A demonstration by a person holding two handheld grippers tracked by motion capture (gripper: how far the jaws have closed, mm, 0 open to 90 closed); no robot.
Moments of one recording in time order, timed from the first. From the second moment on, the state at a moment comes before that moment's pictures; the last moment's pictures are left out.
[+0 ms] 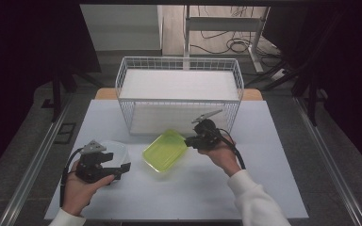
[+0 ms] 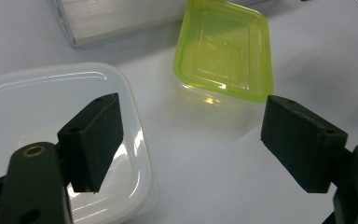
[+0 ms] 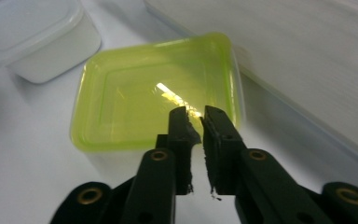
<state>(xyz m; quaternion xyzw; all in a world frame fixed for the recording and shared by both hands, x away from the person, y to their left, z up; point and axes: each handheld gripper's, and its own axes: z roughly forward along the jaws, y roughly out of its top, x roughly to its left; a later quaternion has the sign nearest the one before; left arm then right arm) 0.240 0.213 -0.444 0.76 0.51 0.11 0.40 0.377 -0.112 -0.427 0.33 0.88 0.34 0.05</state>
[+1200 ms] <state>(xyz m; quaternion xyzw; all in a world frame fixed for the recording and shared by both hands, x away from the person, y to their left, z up) 0.242 0.219 -0.450 0.76 0.50 0.11 0.40 0.436 0.004 -0.461 0.28 0.92 0.27 0.10</state>
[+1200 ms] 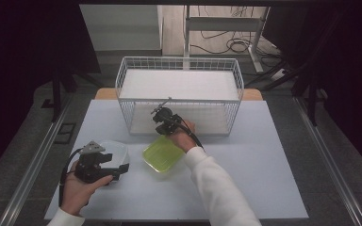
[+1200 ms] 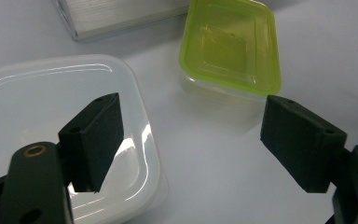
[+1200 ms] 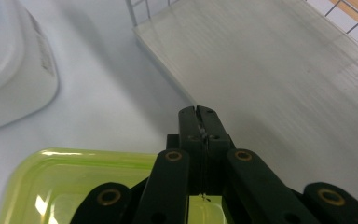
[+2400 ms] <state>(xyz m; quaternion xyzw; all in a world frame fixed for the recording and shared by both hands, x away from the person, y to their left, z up) 0.241 0.209 -0.453 0.77 0.50 0.11 0.39 0.409 -0.059 -0.474 0.30 0.92 0.23 0.12</state>
